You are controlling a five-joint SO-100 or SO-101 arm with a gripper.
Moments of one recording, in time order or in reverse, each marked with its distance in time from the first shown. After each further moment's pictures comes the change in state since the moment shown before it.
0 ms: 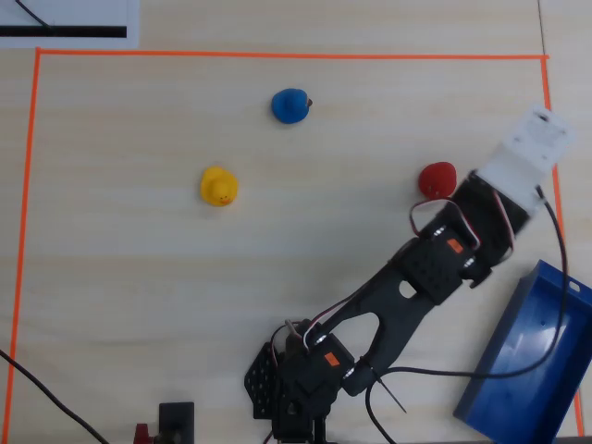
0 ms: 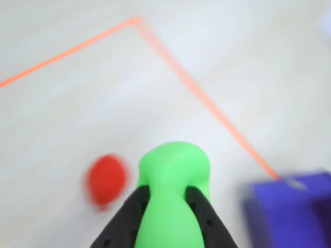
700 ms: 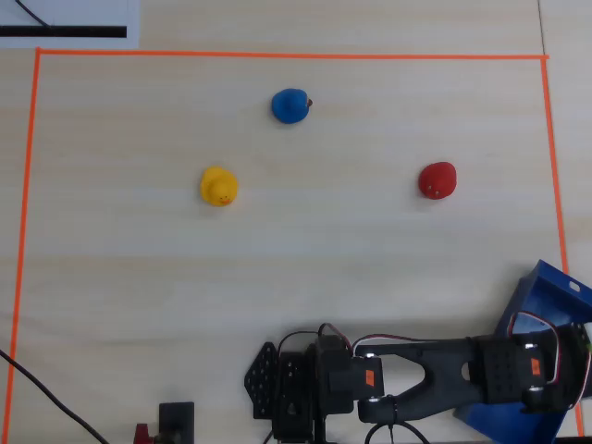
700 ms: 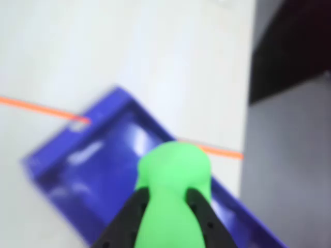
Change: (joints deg) arm 36.5 -9.7 -2.9 -1.8 -2.1
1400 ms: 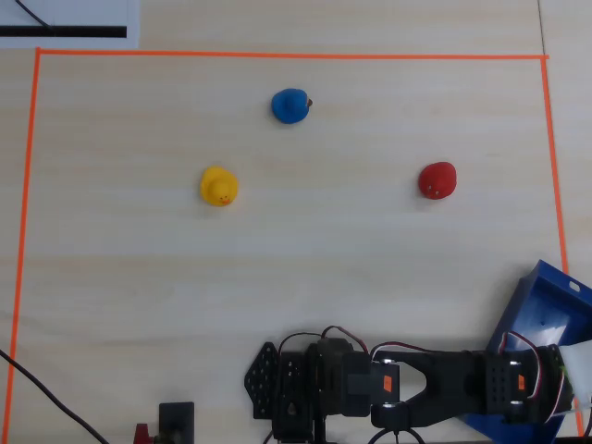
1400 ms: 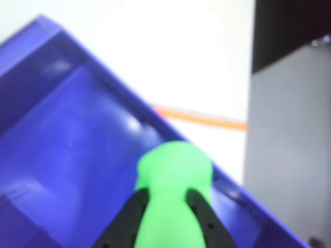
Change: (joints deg) arm 4.0 -6.2 13.4 -14.8 -4.0
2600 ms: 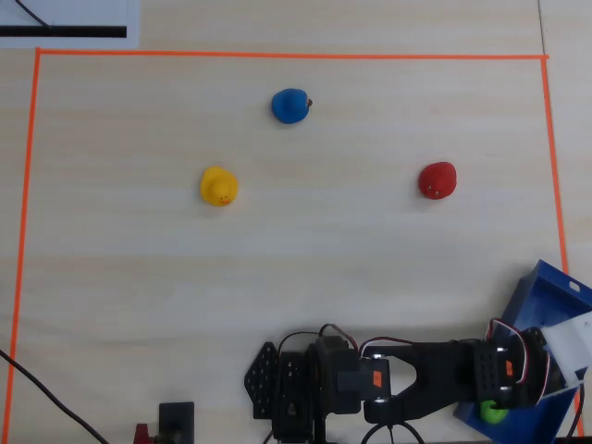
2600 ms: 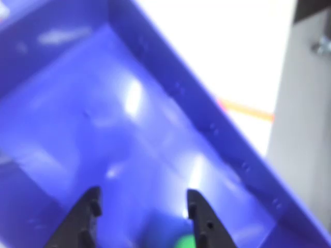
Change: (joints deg) arm -4.4 4.1 4.7 0.4 -3.1
